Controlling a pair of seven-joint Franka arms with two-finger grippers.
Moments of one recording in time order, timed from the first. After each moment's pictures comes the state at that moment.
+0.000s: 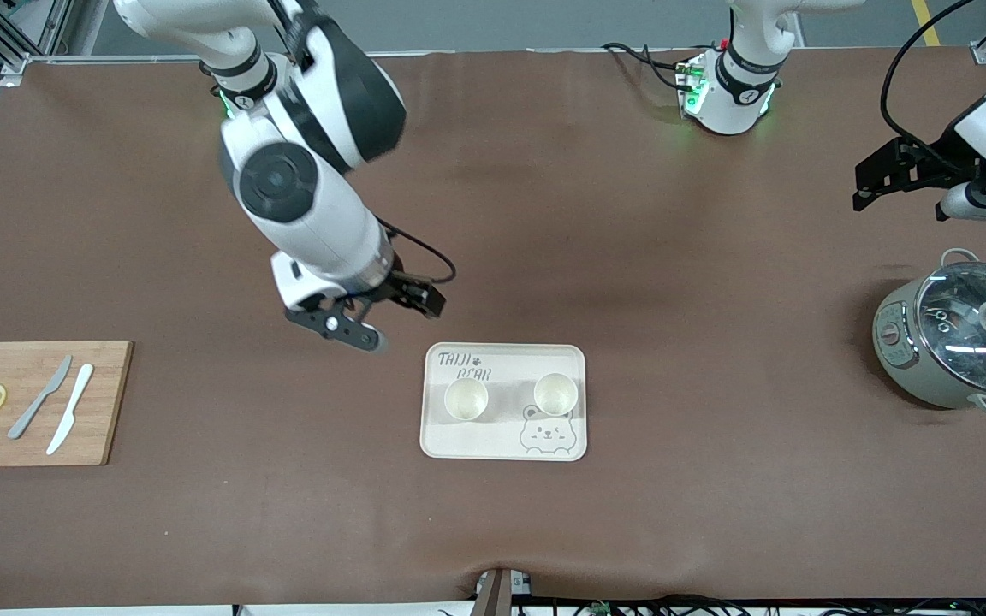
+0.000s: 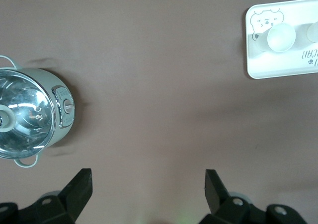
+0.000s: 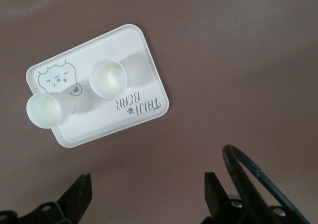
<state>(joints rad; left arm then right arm) -0.07 0.01 -0.06 -1.46 -0.02 1.47 0.02 0.57 0.46 -0.06 -1.24 0.16 1.70 0.89</state>
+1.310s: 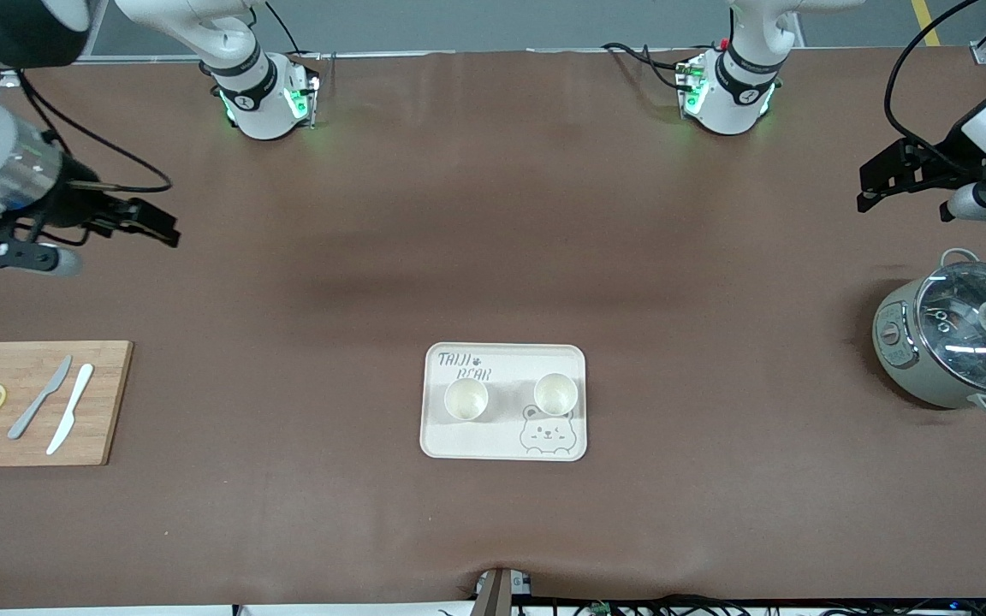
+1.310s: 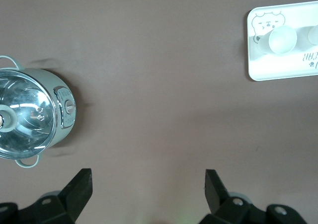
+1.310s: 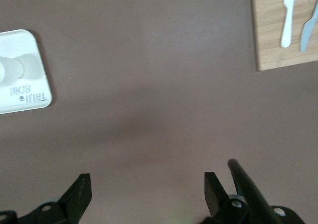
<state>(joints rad) -0.06 0.01 -0.05 -1.46 -0.02 1.47 0.02 0.16 0.02 -0.07 -1.63 0.06 1.55 0.24</state>
